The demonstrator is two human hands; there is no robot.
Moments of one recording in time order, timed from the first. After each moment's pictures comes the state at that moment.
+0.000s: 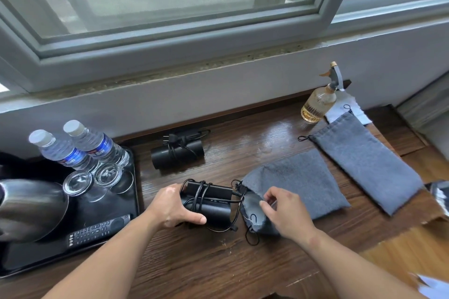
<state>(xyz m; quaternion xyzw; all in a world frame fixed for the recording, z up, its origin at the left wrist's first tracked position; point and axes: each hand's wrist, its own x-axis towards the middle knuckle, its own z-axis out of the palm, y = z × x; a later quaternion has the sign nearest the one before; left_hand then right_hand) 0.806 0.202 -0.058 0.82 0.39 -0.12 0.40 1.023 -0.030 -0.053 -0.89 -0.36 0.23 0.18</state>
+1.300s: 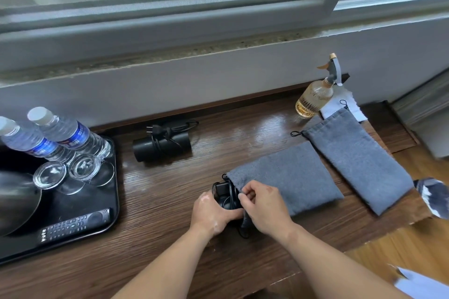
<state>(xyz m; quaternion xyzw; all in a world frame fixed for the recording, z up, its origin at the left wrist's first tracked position) 0.896 0.088 -0.084 0.71 0.51 -0.04 0.48 1.019 -0.006 -0.053 -0.87 -0.34 0.28 0.21</state>
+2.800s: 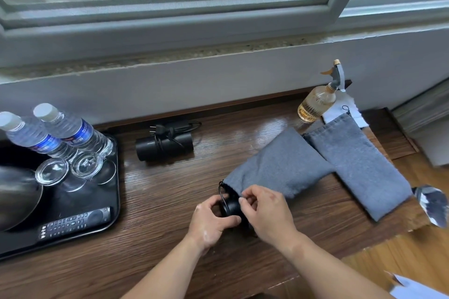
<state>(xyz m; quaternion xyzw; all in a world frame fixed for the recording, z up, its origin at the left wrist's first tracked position) 0.874 0.080 -0.098 0.58 0.48 0.04 0.66 1.011 -0.012 -0.043 -0.86 -0.40 0.19 0.24</state>
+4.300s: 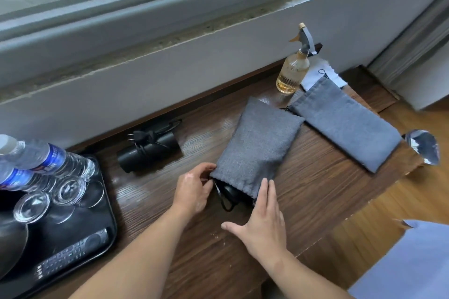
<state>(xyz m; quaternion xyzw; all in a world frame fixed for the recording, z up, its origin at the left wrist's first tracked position) 0.893 0.147 -0.093 0.82 0.37 0.02 0.45 0.935 -0.042 -0.094 -0.94 -0.19 0.19 0.19</state>
